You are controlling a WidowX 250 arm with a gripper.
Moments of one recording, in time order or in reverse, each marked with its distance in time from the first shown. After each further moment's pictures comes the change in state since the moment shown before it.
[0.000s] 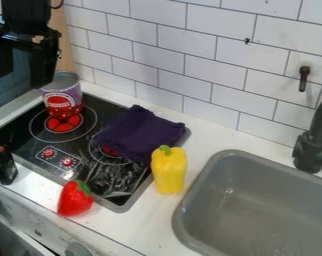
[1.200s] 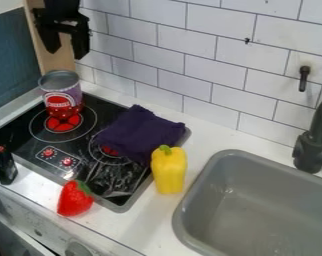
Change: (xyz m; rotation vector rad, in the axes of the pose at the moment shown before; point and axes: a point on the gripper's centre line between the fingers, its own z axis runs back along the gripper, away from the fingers) arm 0.152 0.034 -0.021 -0.087 -0.278 -0.065
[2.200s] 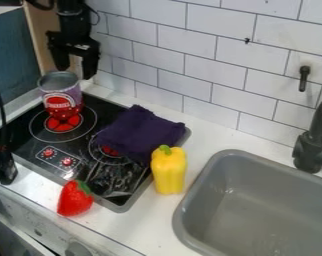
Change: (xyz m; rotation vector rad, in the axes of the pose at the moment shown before) arm 0.012 0.004 -0.047 0.037 0.121 0.025
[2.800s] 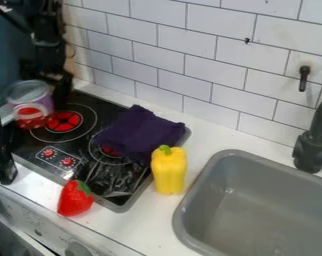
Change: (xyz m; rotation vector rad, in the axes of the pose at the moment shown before) arm -0.053 0.039 -0.047 0.082 0.183 0.068
